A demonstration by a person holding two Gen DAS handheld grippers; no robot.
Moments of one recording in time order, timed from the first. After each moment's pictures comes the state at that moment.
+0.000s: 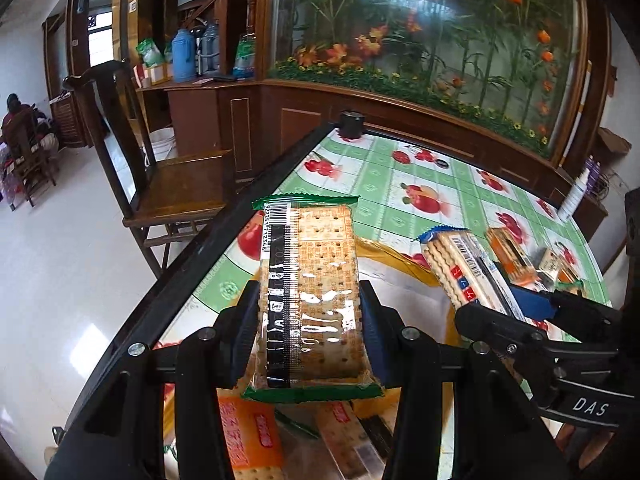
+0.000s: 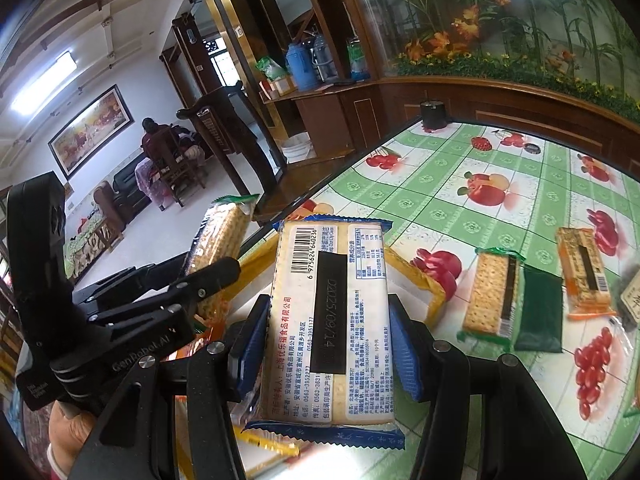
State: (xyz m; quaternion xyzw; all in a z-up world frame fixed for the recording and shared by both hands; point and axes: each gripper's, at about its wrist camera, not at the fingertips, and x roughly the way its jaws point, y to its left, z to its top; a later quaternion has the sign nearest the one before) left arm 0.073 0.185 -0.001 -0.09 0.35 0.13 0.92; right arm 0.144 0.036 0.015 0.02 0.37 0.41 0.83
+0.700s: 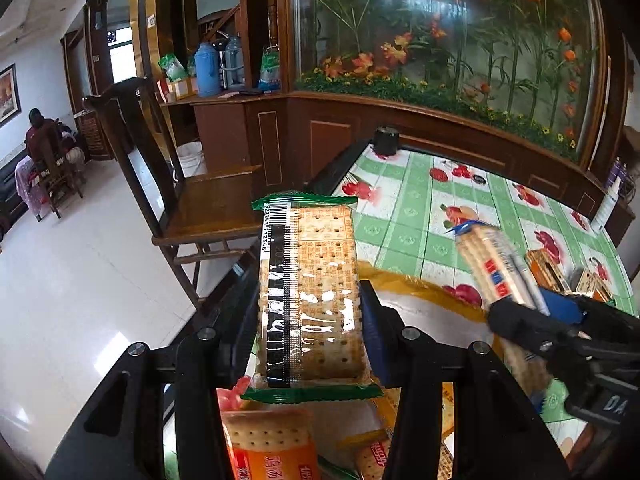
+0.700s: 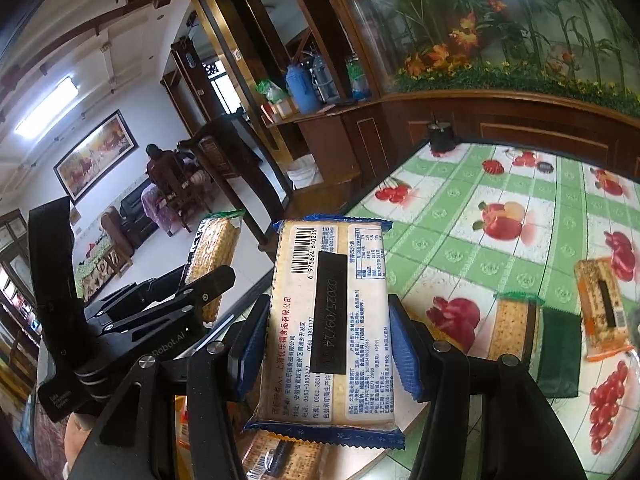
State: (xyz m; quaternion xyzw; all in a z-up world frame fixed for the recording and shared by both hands) left arm 0.093 0.206 0.004 -0.06 0.33 0.18 0.92; right arm 0.174 0.058 0.028 0.06 0.36 0.41 0.84
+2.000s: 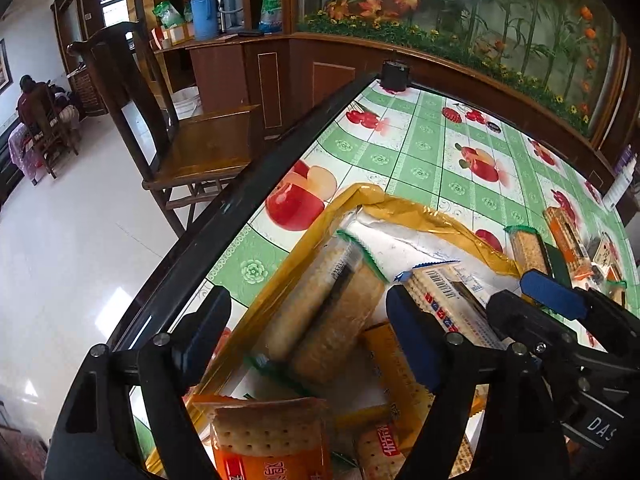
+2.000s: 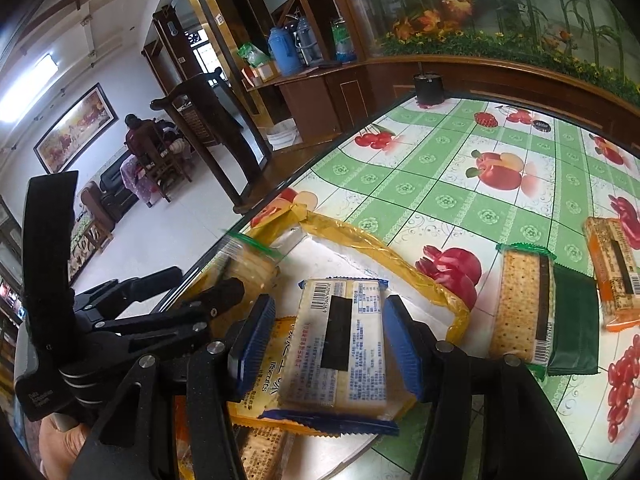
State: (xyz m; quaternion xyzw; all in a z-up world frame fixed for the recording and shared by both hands) left arm 0.107 0.211 -0.035 -0.09 0.42 0.18 0.88; right arm 0.176 0.073 -0.018 0.02 0.40 0.38 0.83
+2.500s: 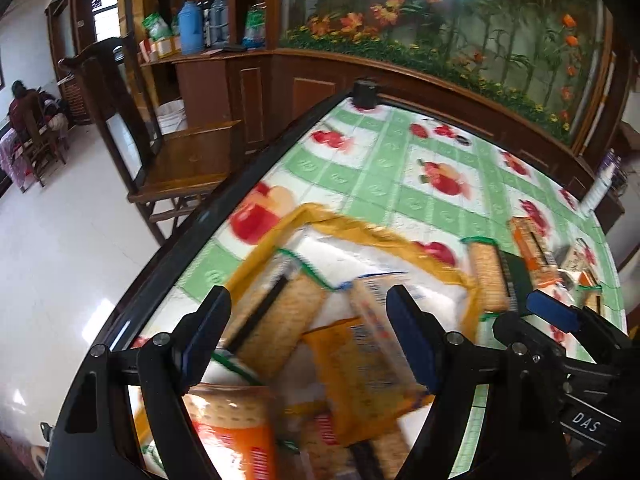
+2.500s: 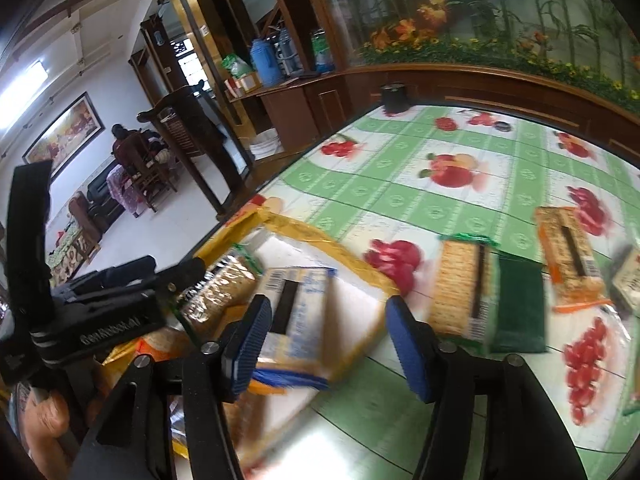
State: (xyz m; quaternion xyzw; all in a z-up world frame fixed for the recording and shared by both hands) left arm 0.108 0.174 -0.012 -0.09 0.40 0.15 0.90; right arm 0.172 0.020 -0.013 0.02 0.39 0.35 0.85
